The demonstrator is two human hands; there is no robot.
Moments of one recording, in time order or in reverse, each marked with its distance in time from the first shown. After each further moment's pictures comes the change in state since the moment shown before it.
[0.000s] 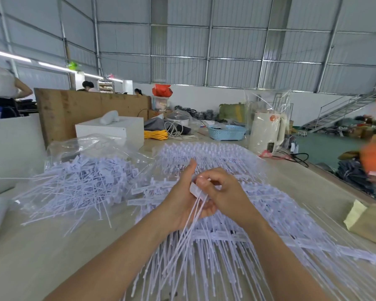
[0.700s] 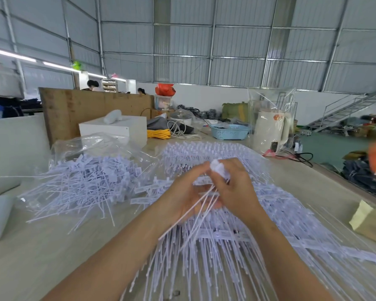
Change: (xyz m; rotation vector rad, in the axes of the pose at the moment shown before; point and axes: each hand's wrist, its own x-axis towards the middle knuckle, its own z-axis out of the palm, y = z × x) left_hand -0.009 0.013 0.003 0.091 0.062 0.080; right_hand 0.006 0.007 -0.003 -0.186 0.208 -0.090
